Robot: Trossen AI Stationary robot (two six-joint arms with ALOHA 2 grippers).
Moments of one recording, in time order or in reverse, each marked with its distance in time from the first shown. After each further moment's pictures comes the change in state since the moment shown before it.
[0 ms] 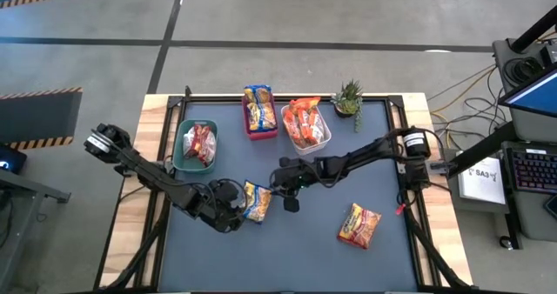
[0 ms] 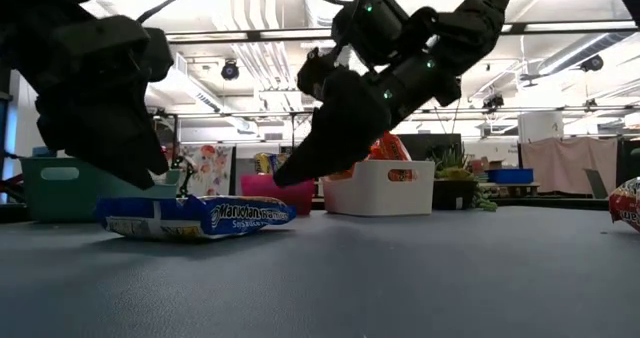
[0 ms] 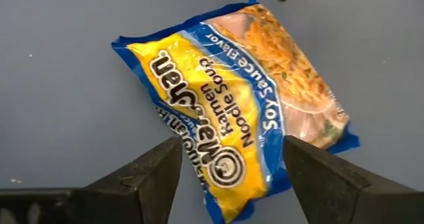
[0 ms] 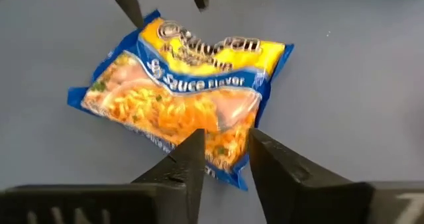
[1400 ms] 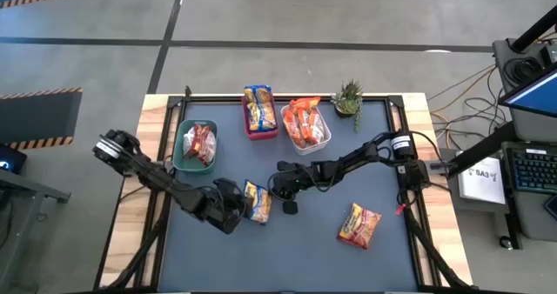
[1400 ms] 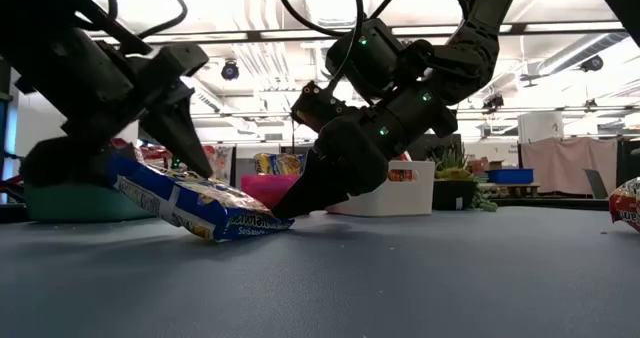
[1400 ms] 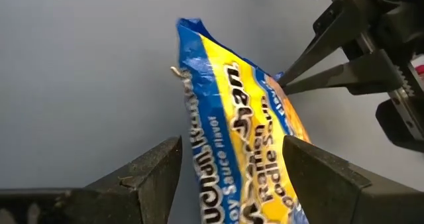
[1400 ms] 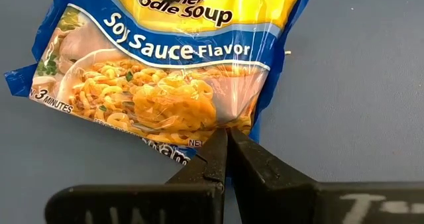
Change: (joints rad) left arm 0.014 0.117 0.004 0.104 -0.163 -0.511; right arm 0.002 0.128 -0.002 0.097 0.000 -0.060
